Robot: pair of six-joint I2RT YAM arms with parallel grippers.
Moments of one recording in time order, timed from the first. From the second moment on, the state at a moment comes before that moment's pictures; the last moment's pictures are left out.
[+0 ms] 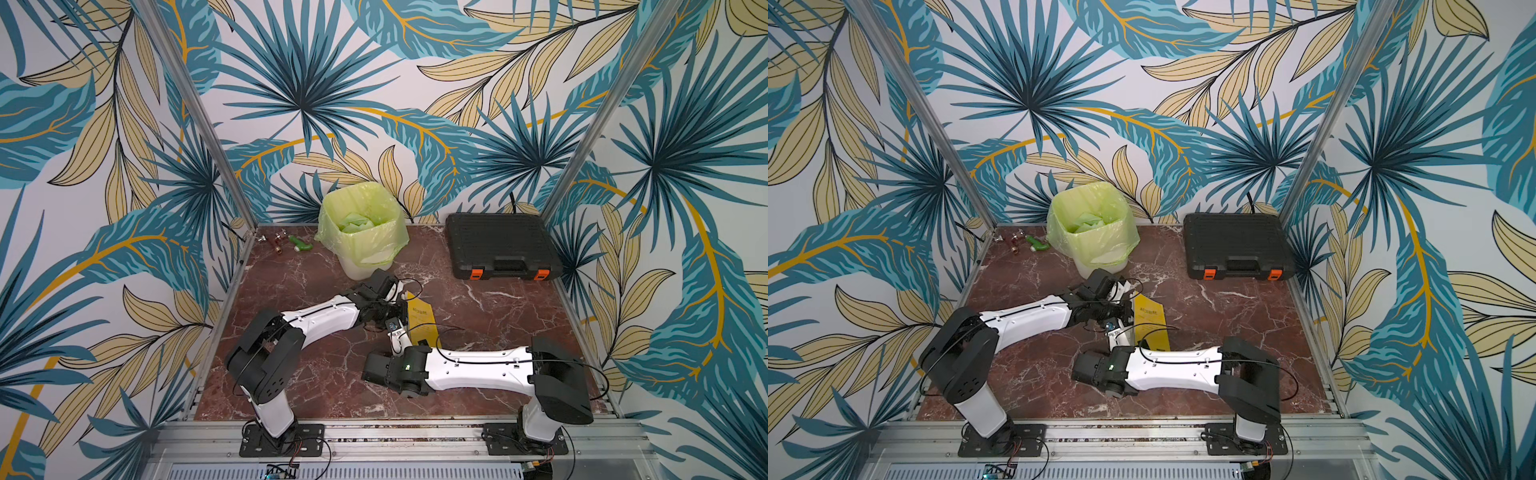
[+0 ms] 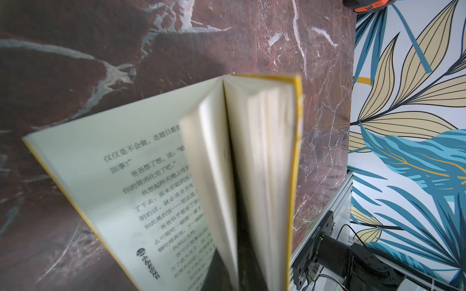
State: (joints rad) left arm -0.66 1.72 1.07 -0.24 0.47 -0.75; right arm 1.29 1.76 1.21 -0.92 0.77 0.94
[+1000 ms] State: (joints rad) left arm -0.69 1.52 1.01 -0.12 0.37 -0.55; right arm 0.74 1.05 0.49 -0.08 -0.01 0.77
